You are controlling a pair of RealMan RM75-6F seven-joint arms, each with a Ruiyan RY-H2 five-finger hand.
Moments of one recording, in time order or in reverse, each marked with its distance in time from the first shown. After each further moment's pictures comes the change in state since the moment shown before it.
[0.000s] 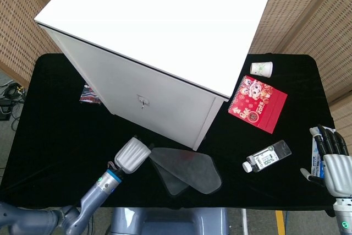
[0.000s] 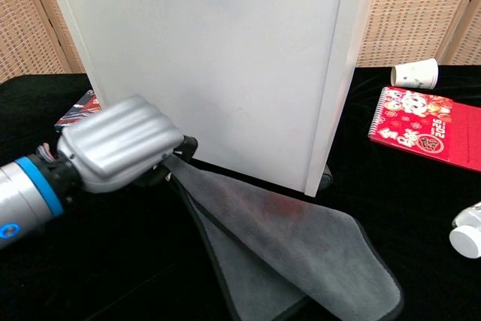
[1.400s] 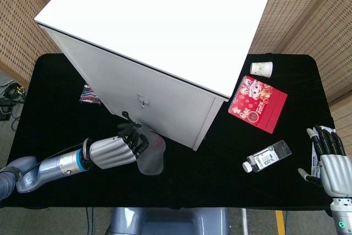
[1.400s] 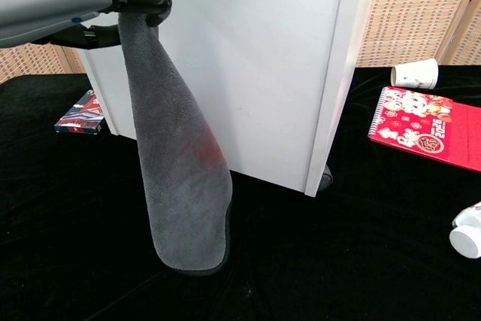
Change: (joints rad) left arm -0.159 0.395 -0.082 0.107 0.644 0.222 -0.167; right arm 0.000 -0.016 -0.001 0.003 -0.009 0.006 -0.018
